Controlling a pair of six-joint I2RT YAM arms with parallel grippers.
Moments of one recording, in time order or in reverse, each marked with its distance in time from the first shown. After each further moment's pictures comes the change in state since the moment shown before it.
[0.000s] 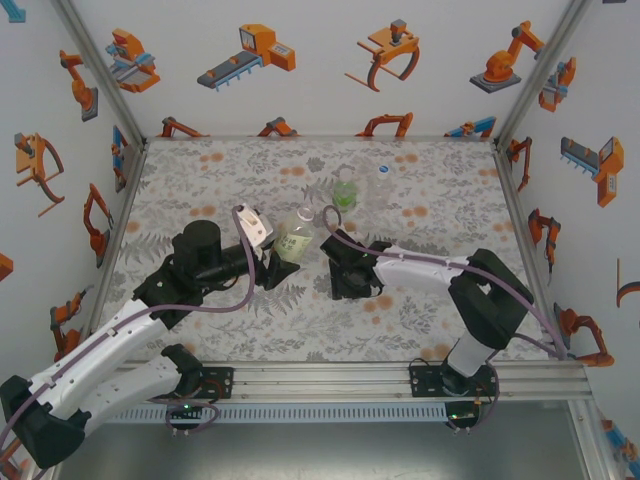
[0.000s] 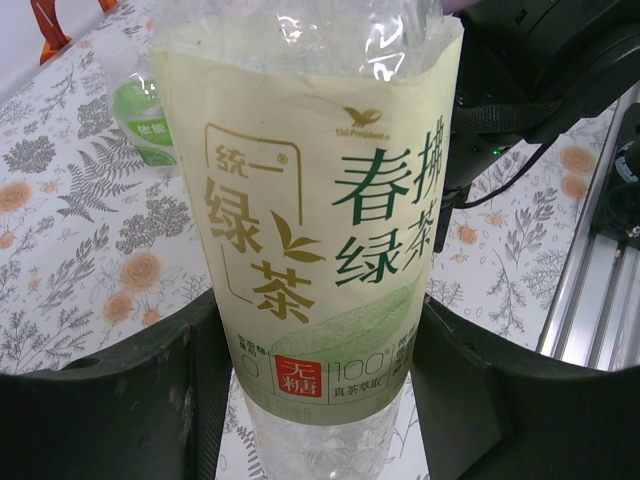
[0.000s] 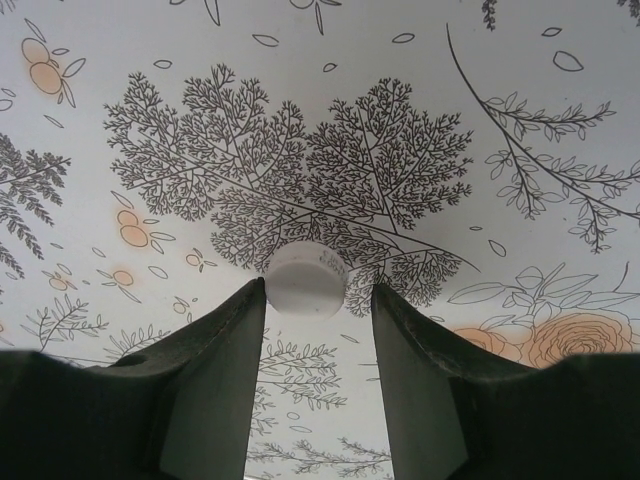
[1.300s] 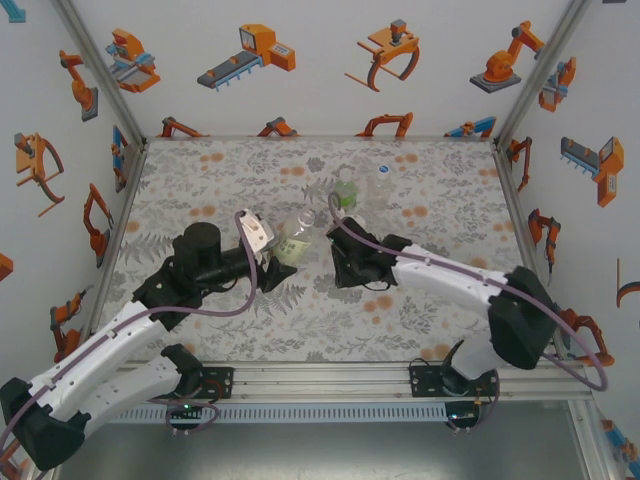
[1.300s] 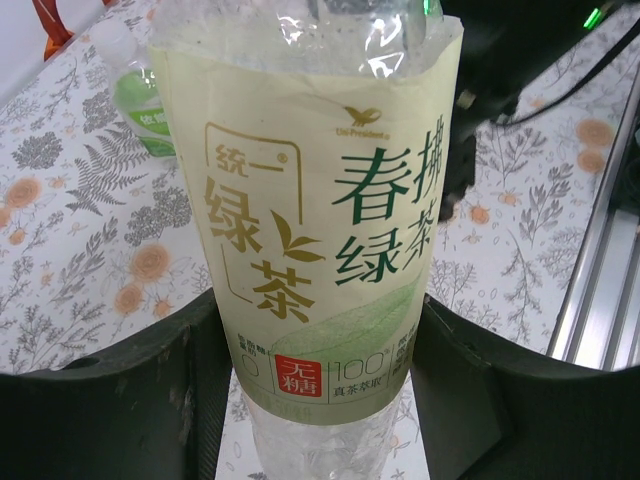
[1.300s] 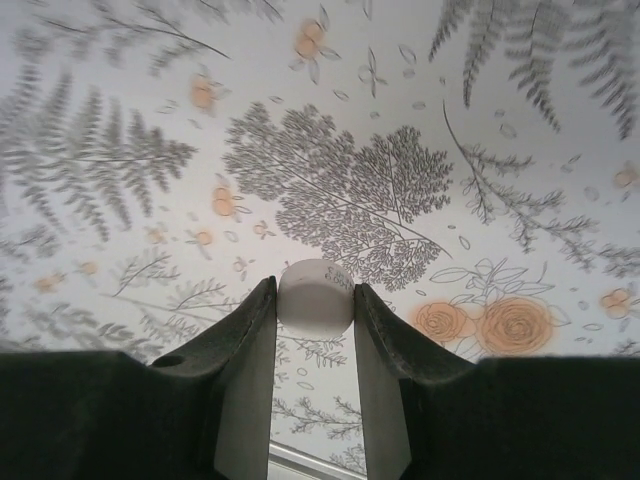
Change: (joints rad) left arm 0.005 -0.015 -0.018 -0.033 0.011 0.081; right arm 0.005 -0.218 0.055 -0.052 0.031 -0.154
